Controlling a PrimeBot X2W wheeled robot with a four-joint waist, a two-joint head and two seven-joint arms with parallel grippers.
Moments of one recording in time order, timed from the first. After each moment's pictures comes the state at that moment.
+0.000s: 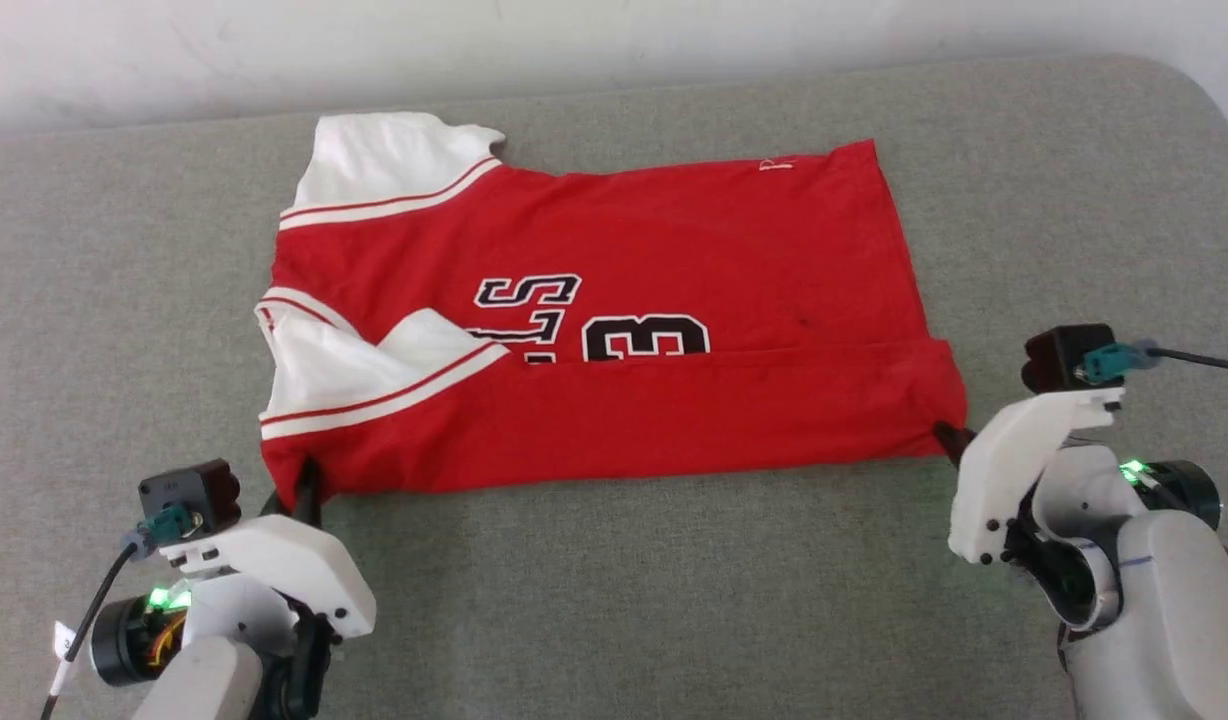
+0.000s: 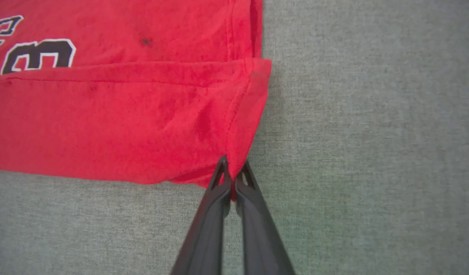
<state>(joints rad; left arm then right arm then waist) -0.15 0.39 -0.30 0.12 -0.64 0.35 0.10 -0.31 -0.05 -0.06 0.23 0.21 0.13 0.68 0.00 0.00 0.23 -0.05</state>
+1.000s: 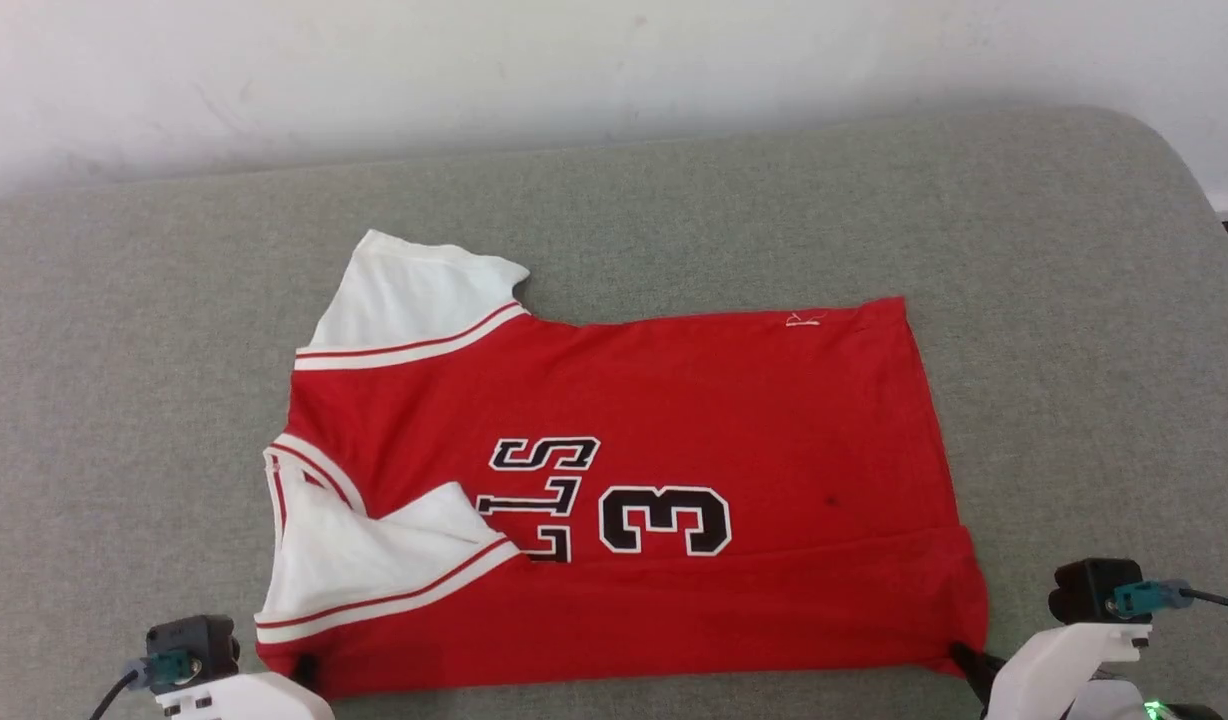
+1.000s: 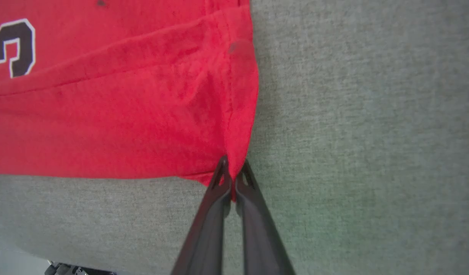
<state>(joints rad) 0.14 0.49 -0.32 -0.02 -0.69 0.42 0.29 0.12 -0.05 -0.09 0.02 0.31 0.13 0.64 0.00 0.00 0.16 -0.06</state>
